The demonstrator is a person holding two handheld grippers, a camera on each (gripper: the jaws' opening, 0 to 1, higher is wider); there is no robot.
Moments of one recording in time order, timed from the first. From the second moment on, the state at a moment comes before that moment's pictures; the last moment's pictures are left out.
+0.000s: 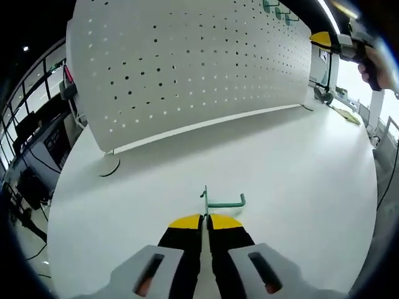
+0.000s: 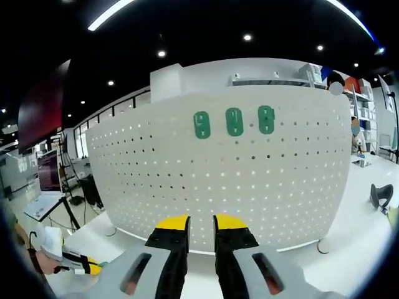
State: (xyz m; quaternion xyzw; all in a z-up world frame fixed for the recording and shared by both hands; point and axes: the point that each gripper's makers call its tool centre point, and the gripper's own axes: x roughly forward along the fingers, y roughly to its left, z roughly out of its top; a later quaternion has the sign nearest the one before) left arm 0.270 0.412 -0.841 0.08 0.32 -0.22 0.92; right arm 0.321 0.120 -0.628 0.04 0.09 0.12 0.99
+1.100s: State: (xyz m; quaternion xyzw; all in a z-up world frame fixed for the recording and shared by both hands) left arm 0.239 0.361 -0.740 -0.01 0.22 -0.25 0.94; right arm 0.280 0.171 -0.635 0.08 0.10 0.23 0.96
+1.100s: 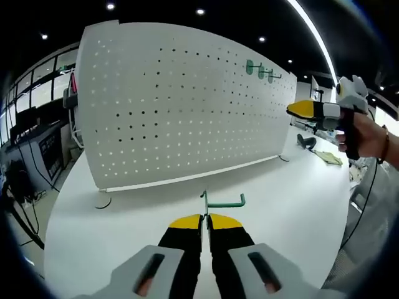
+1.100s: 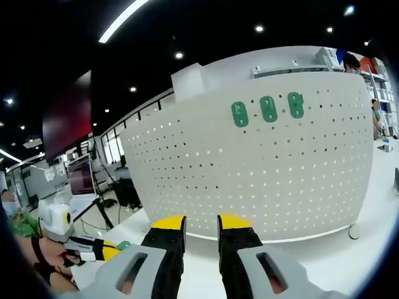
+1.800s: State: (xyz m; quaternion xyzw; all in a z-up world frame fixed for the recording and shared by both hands) left arm 0.203 0.324 -0.673 -0.05 0.15 -0.29 0.95; right arm 0.227 0.213 -0.622 0.12 0.08 0.31 0.94
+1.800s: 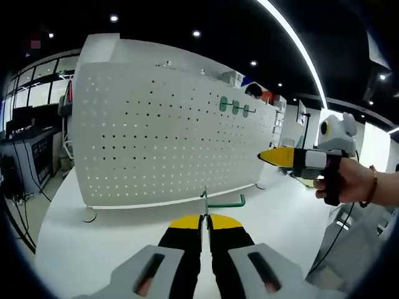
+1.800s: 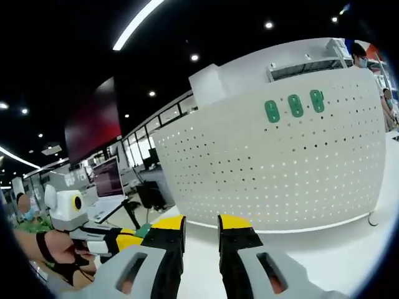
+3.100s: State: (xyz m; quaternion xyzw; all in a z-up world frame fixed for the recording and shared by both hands) left arm 0.156 0.273 -0.616 -0.03 0.03 -0.36 0.93; right arm 0.153 0.262 -0.607 0.23 0.10 0.39 0.88
